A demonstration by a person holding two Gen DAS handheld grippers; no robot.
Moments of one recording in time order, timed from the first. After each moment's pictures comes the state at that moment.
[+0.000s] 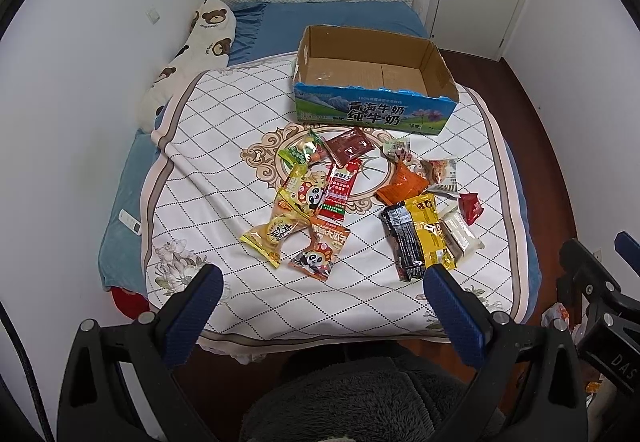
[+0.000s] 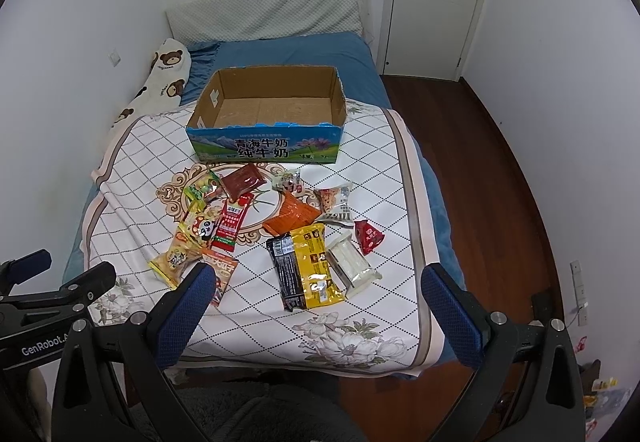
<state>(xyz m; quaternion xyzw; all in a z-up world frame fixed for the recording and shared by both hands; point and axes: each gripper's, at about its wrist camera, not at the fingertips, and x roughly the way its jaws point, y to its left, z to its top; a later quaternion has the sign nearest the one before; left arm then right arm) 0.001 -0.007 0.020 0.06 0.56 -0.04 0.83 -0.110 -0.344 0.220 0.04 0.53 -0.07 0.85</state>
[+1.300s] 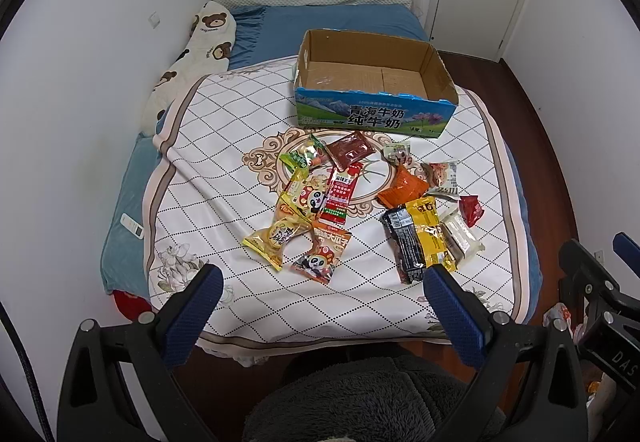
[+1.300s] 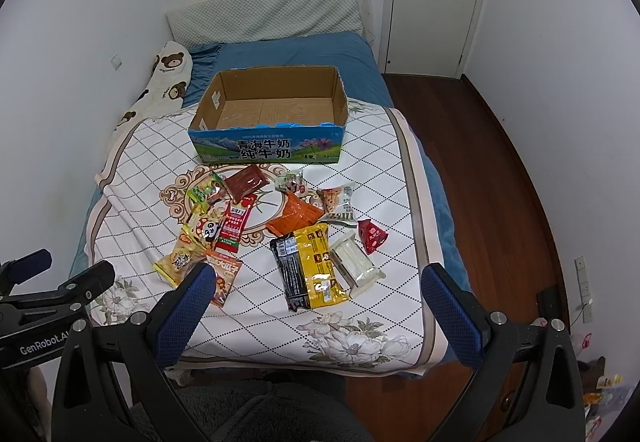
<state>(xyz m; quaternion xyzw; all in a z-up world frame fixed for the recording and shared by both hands) -0.002 0.000 0.027 0.06 0.55 -0.04 0.83 -0.111 -0.343 0.221 0.04 0.53 -0.06 0.85</state>
